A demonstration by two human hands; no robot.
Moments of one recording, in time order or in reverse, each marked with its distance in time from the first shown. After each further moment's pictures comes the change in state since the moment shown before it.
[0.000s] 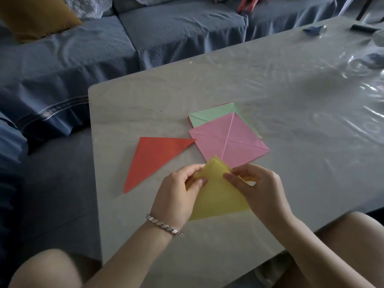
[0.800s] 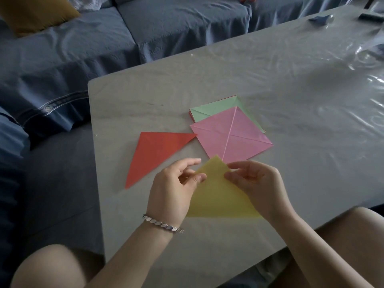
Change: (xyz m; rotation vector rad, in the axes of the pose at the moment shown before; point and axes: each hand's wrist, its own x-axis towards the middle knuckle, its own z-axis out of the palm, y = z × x) left_hand -0.002 -0.004 -0.002 -0.026 0.130 -0.058; right_hand -0.003 -0.012 0.002 0.302 -0.095 0.216
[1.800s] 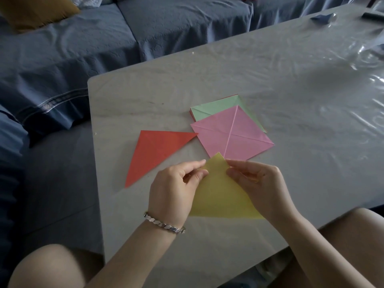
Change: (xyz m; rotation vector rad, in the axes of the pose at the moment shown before) left_hand -0.001 0.006 -0.001 0.087 0.047 0.097; right_hand 0.002 0.001 -0.002 -0.094 -0.034 -0.100
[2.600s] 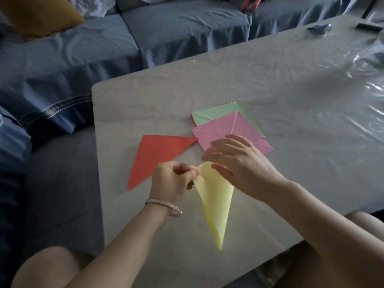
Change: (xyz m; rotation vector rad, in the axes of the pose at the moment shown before) left_hand 0.022 -0.020 0.006 -0.325 -0.081 -0.424; right_hand 0.048 -0.013 0.000 -0.878 -0.232 -0.807
